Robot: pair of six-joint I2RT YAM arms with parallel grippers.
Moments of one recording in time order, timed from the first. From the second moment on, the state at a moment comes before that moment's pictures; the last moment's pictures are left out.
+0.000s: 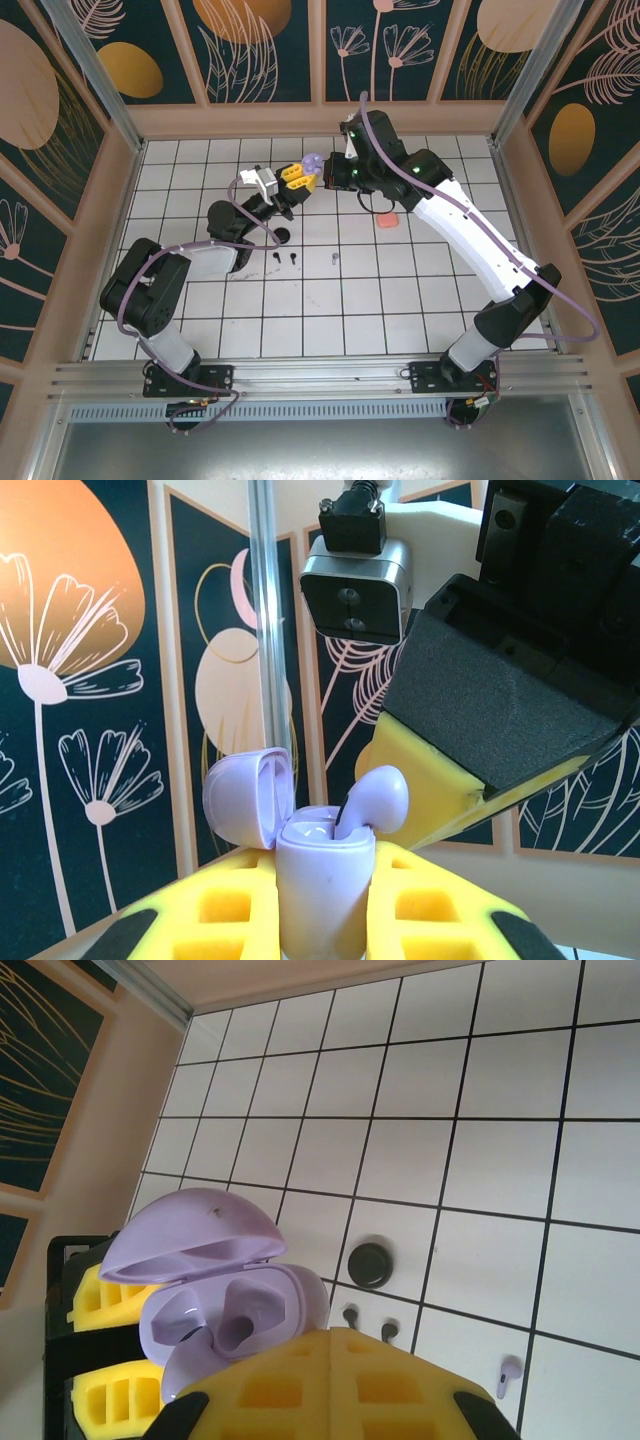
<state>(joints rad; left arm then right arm) -0.49 1.70 0.78 1.46 0.59 -0.25 0.72 1.59 1.82 -0.89 -0.05 0.60</state>
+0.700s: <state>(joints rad) -0.50 1.73 0.81 1.38 0.60 -0.24 0.72 1.55 1.82 -0.89 -0.07 0.60</state>
